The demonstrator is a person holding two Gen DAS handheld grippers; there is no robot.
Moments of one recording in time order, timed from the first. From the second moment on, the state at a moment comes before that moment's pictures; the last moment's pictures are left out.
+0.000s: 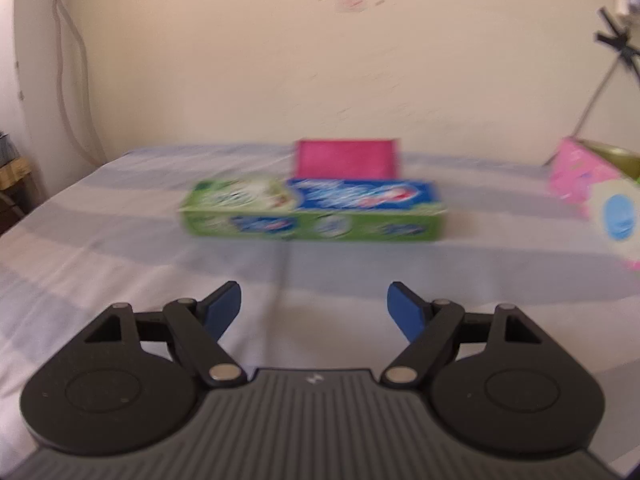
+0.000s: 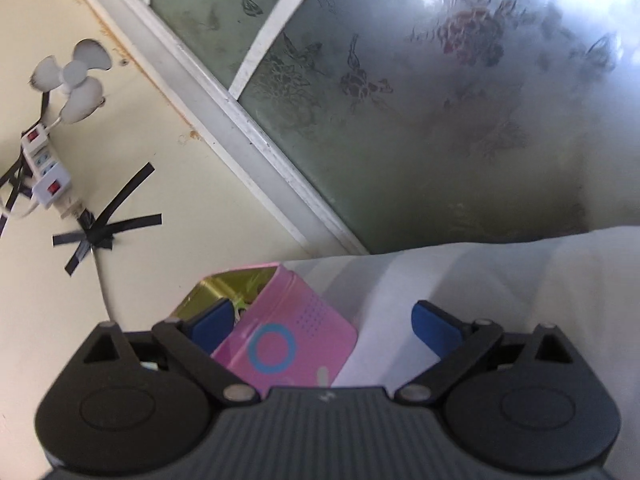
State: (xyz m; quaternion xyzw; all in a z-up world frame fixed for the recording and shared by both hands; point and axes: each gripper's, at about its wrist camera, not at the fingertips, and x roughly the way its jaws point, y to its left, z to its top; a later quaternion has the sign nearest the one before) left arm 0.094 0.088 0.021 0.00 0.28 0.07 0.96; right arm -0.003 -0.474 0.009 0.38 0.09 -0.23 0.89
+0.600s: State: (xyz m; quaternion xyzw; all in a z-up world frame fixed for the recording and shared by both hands) left arm 0.093 0.201 0.016 0.02 0.31 0.07 0.95; right arm -0.044 -0.313 0.028 0.15 0.31 -0.03 0.94
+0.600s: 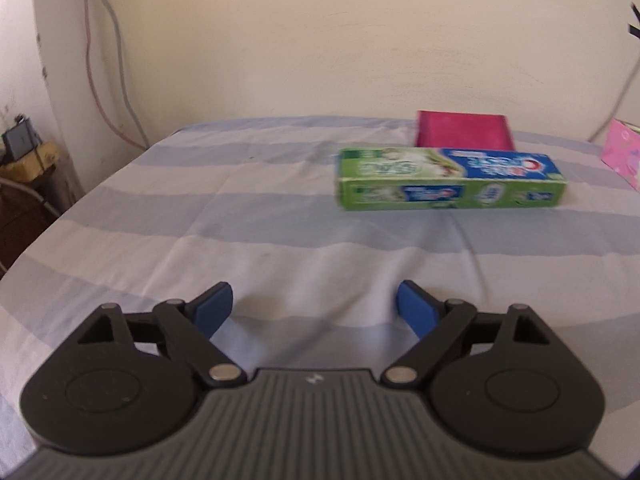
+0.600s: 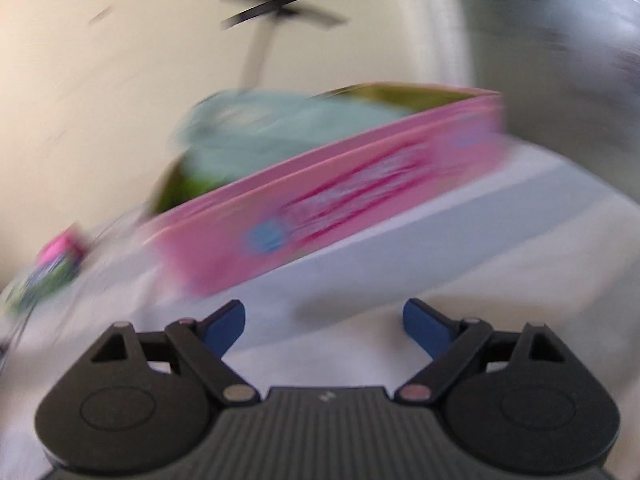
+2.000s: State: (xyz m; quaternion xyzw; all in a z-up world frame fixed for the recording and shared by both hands) left arm 0.142 0.208 0.015 -0.02 0.32 0.08 0.94; right arm 0.163 -0.031 0.030 0.14 0.32 0.20 0.91
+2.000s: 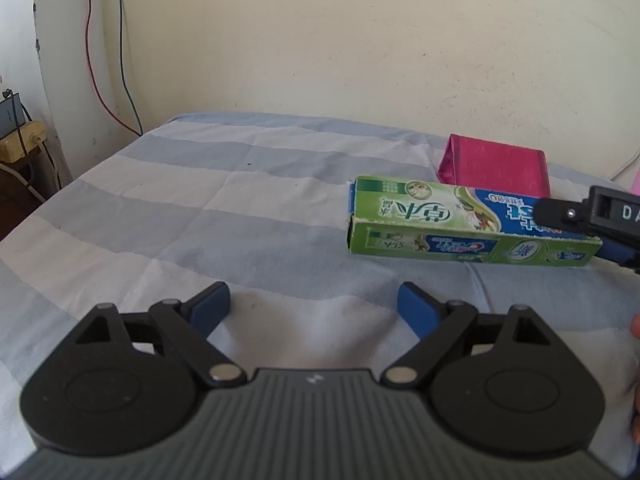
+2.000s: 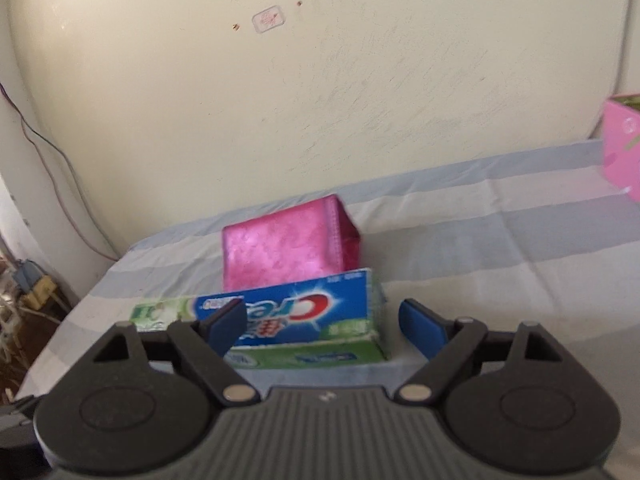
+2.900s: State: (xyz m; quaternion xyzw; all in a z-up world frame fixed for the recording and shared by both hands) left arm 0.165 0.255 0.044 -0.14 0.24 0.07 0.96; right arm 0.124 -0.012 0.033 0.06 0.33 0.30 0.89
